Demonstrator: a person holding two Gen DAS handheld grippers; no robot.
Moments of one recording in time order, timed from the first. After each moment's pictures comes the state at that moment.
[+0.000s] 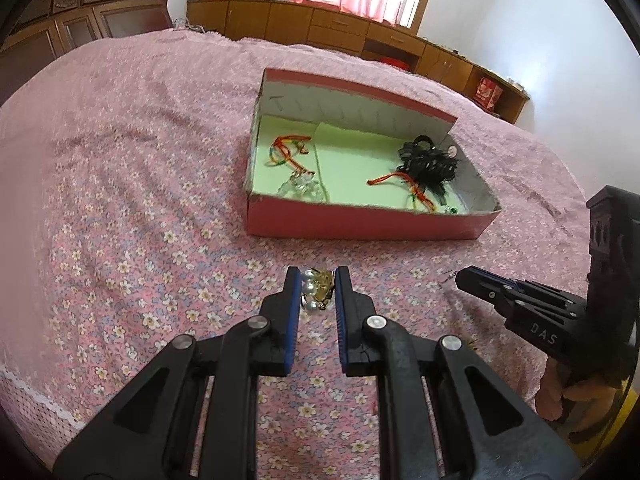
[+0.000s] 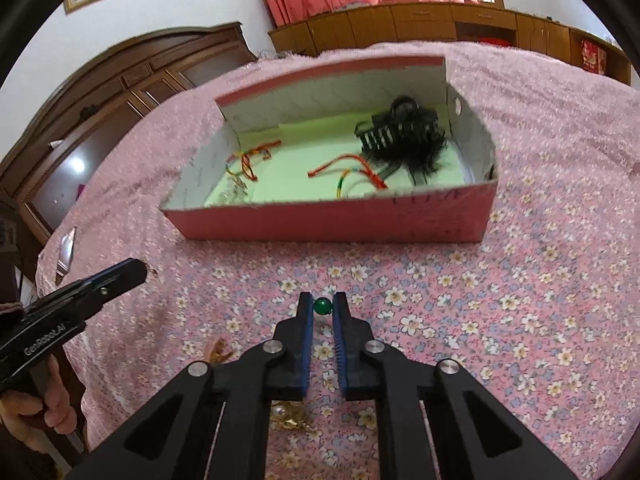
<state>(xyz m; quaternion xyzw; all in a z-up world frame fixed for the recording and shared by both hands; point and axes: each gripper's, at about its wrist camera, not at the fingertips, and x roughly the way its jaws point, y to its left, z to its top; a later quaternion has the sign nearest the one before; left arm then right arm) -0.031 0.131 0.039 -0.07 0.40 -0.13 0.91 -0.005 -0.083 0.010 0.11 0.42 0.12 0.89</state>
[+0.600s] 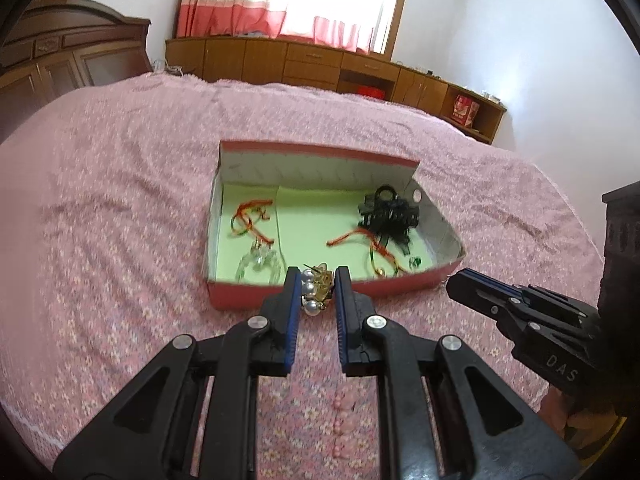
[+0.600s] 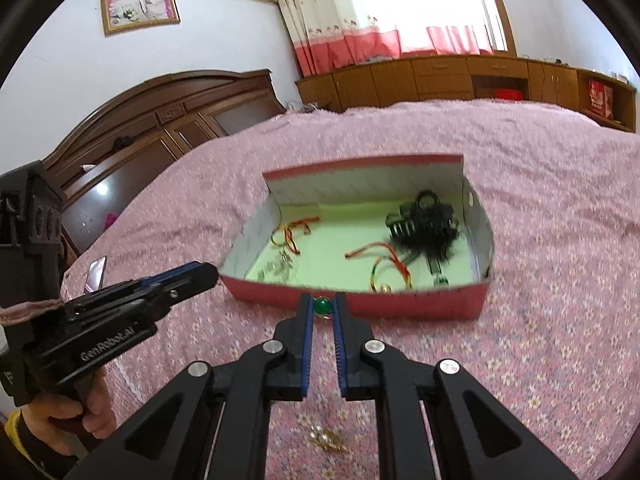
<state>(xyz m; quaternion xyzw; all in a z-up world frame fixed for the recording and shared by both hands) -0.015 0.103 0.078 -0.04 0.33 -0.16 0.93 -0.018 -0.076 0.072 0.10 0.32 0.15 0.93</state>
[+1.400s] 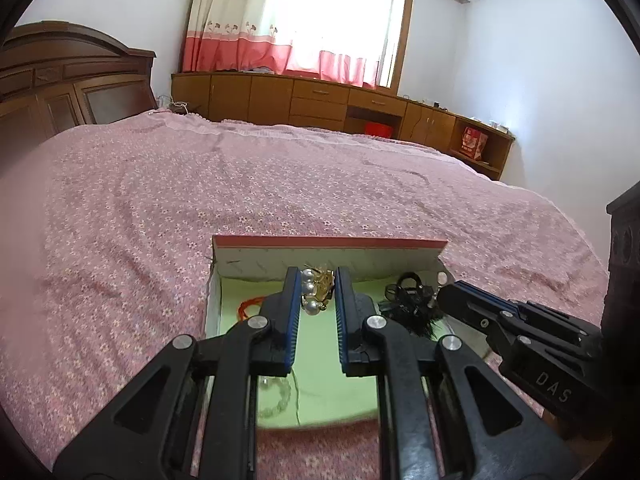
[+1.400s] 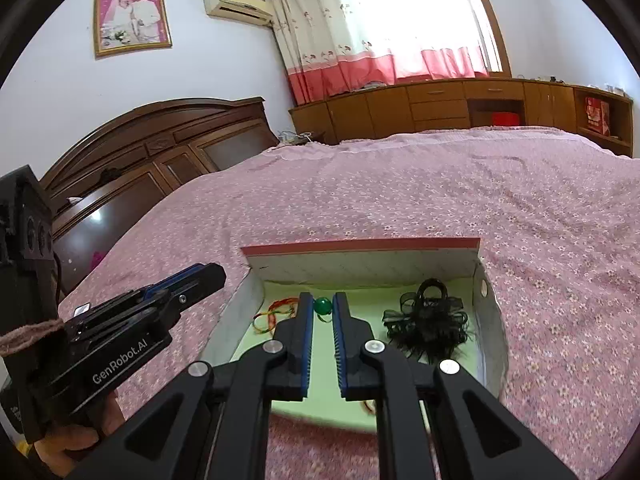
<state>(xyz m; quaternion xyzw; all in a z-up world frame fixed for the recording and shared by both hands) 0.063 0.094 0.101 -0.05 0.27 -0.14 0.95 0.067 -0.079 0.097 0.11 0.28 0.13 0.94</state>
